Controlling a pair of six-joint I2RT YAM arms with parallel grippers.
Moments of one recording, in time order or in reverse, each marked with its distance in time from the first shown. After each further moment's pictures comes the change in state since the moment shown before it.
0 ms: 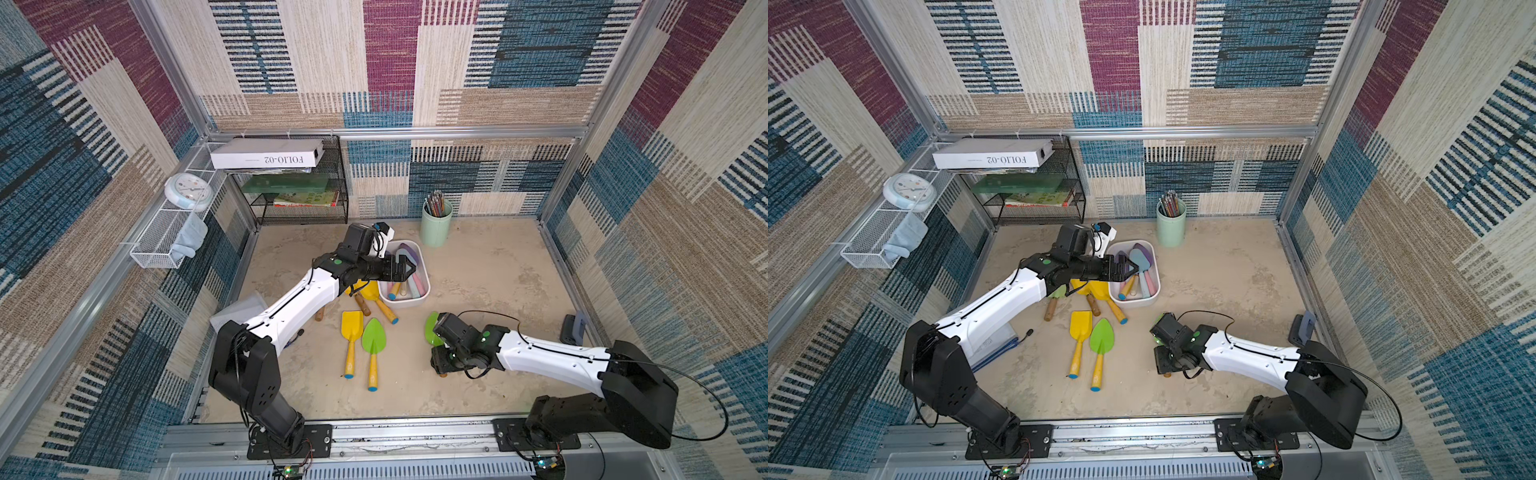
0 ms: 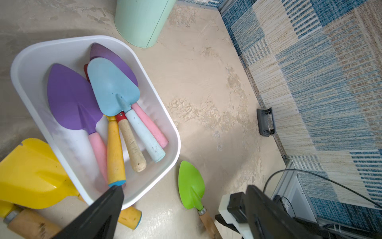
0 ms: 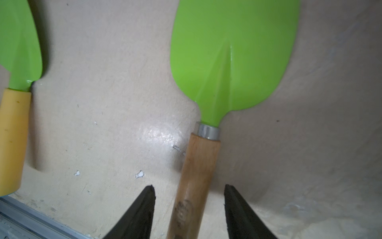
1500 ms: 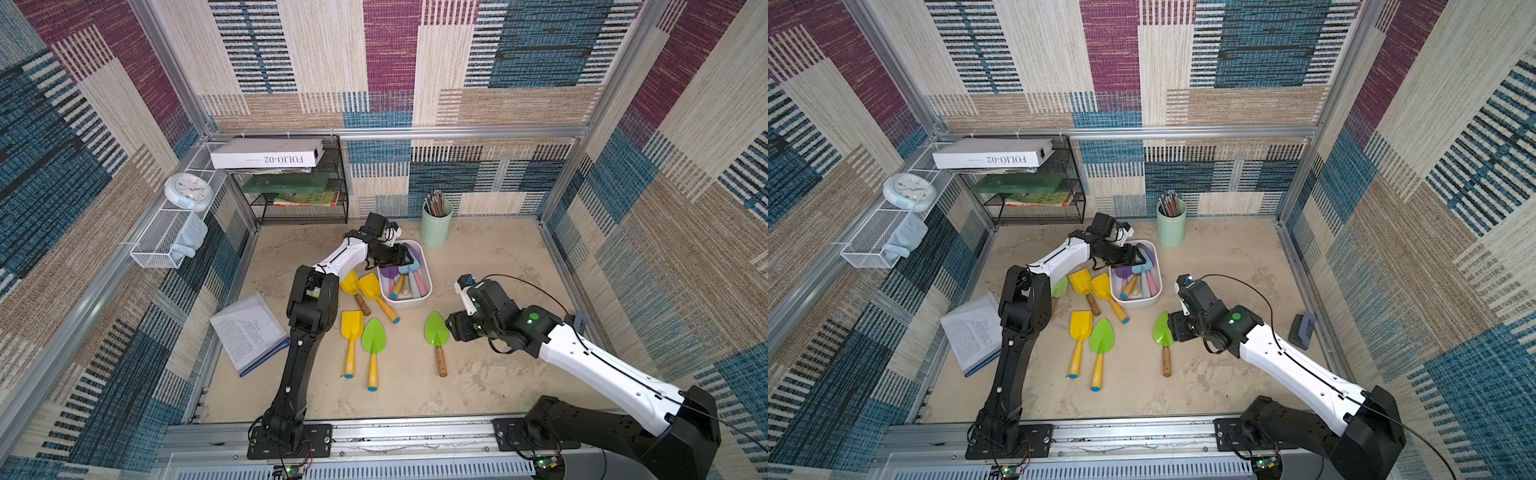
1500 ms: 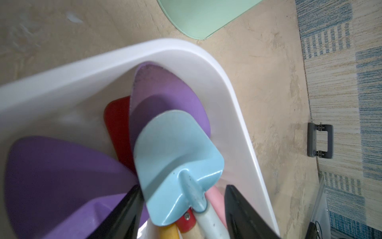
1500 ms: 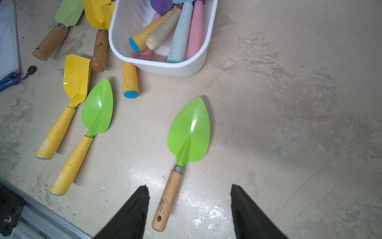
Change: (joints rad) left arm 0.121 0.796 0.702 -0.193 0.154 0.114; right arm -0.215 -0.269 0.183 -0.162 0.064 -0.346
